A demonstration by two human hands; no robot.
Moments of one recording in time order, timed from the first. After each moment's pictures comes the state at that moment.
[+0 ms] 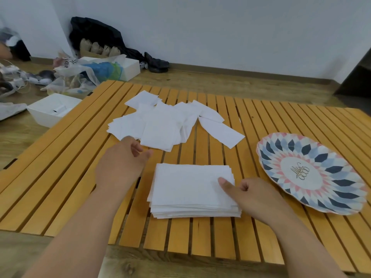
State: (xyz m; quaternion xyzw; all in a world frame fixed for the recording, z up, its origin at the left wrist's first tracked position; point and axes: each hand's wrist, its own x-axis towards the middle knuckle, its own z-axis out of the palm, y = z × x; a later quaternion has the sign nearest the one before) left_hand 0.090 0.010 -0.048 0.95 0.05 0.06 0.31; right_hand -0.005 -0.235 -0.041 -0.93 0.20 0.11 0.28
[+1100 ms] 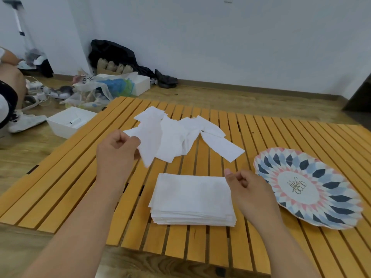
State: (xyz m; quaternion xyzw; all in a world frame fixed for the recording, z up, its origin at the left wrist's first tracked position) left_hand 0.072 0.005 -0.001 0.72 0.08 0.17 0.66; right_hand -0.006 -0.231 -0.028 -0.91 0.15 -0.11 0.36
